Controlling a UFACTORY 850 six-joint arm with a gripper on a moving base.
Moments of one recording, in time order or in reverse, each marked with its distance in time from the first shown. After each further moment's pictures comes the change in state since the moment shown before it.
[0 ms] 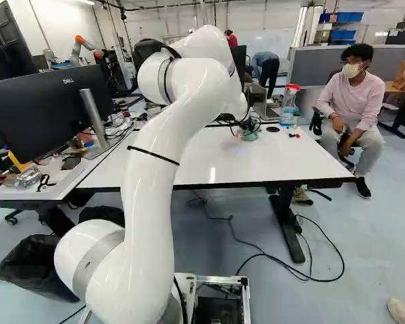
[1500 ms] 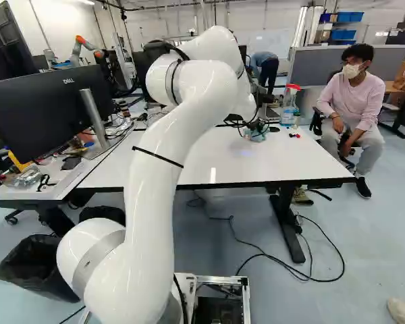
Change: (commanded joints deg) arm -4.1 -0.3 -0.4 0.0 0.0 0.0
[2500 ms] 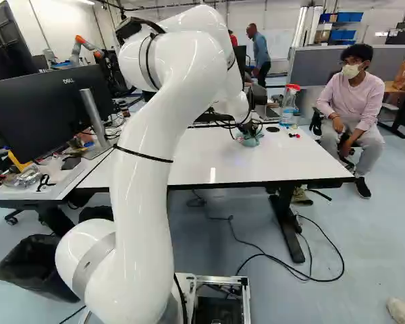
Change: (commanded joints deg) arm 2.5 8.2 11.8 0.0 0.0 0.0
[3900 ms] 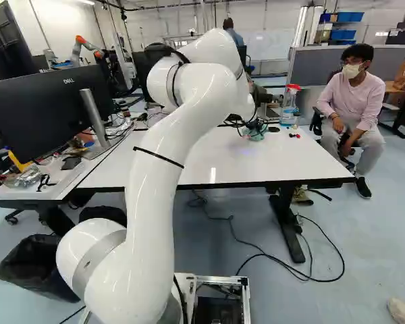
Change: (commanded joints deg) arm -2.2 -10.0 -14.4 0.0 0.0 0.0
